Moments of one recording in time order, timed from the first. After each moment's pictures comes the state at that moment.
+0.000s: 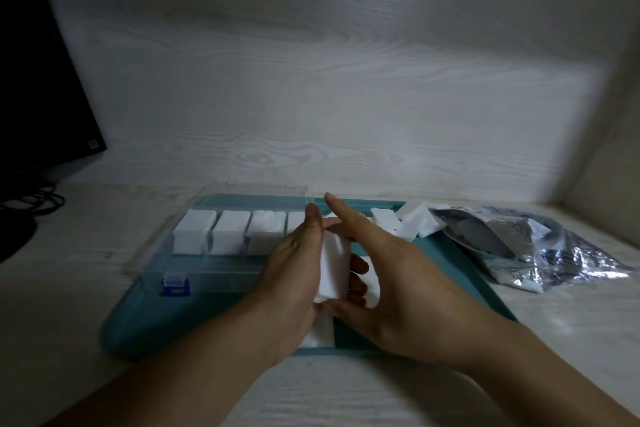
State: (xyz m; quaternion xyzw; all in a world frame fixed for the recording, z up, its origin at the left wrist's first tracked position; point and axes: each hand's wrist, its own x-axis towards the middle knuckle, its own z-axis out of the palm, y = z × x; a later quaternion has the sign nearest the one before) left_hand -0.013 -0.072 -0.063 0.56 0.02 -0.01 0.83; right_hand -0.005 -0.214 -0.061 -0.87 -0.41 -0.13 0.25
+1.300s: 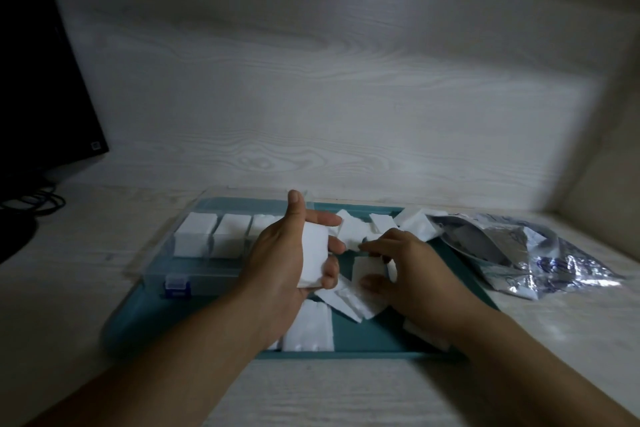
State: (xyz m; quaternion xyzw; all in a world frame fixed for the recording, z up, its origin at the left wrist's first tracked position) left_hand 0.001 -0.058 -0.060 0.52 0.04 -0.01 0.85; right_hand 0.038 -0.232 -0.080 -0.94 -0.23 -0.12 0.20
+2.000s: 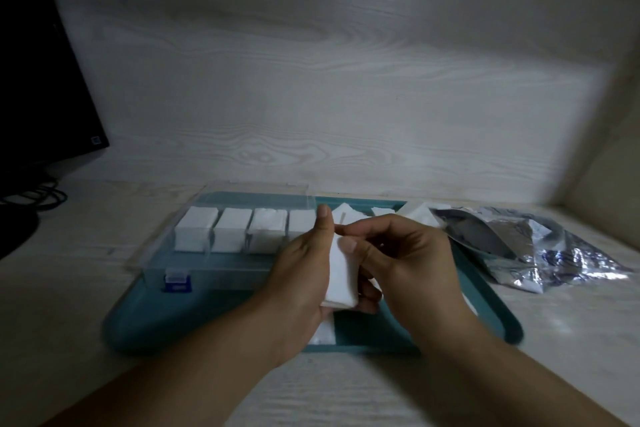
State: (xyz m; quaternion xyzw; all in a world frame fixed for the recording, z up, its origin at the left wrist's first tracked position) left_hand -0.014 -0.074 -0.066 0.55 0.02 -0.04 0.84; right_hand -0.004 -0.193 -0.067 -0.71 -0.15 -0.12 0.68
